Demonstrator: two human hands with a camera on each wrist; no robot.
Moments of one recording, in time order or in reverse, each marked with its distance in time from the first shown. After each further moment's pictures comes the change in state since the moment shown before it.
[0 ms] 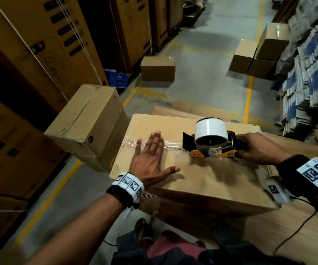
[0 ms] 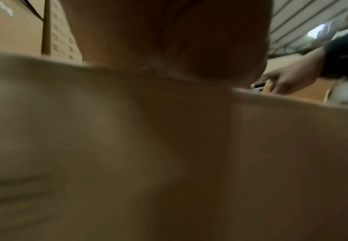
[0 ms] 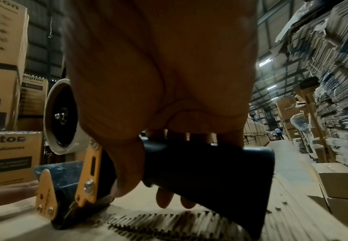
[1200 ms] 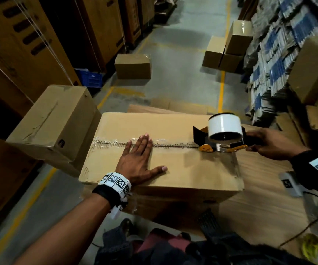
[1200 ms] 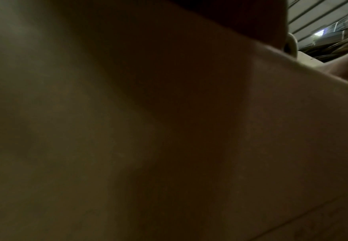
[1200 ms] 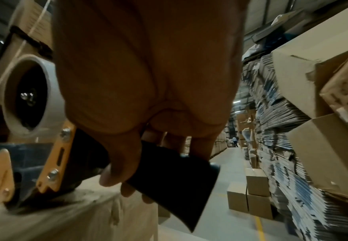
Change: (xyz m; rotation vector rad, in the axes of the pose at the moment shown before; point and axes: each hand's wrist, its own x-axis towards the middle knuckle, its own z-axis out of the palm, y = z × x) left_hand 0.019 0.042 0.019 0.017 -0.022 0.109; right_hand -0.081 0.094 -0.033 0.141 0.033 0.113
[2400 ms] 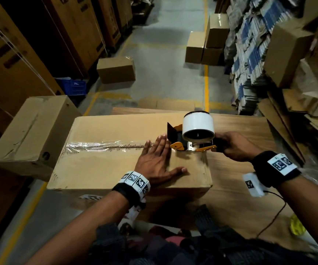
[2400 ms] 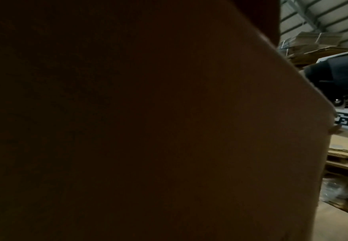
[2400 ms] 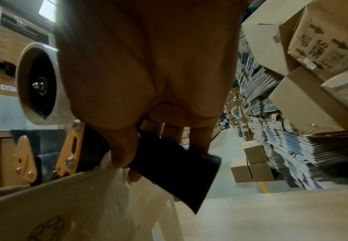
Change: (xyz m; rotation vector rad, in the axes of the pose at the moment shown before) left_hand 0.033 0.104 -0.004 -0.008 -0.030 0.163; right_hand -0.014 0.000 0.056 0.261 0.044 -0.083
